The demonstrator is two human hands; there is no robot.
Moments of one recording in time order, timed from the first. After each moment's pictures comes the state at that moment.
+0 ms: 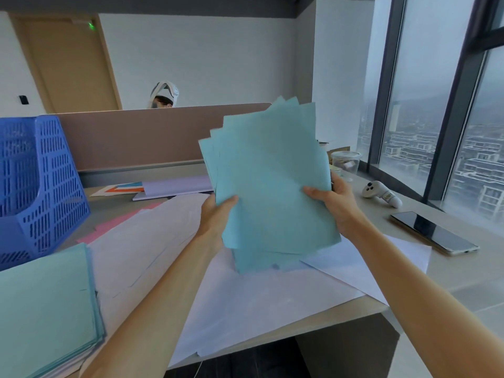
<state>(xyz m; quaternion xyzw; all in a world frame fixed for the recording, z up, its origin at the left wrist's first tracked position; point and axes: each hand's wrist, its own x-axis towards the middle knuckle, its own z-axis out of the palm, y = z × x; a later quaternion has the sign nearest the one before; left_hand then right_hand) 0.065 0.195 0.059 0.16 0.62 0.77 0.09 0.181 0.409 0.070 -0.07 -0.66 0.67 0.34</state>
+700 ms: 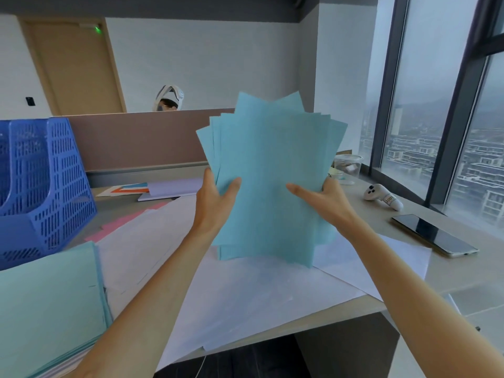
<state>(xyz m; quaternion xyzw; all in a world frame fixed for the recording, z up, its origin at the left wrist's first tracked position) 0.077 0.176 0.090 0.29 0.71 0.62 -0.17 0.183 0.379 0.085 -0.05 -0.75 0.56 0.34</state>
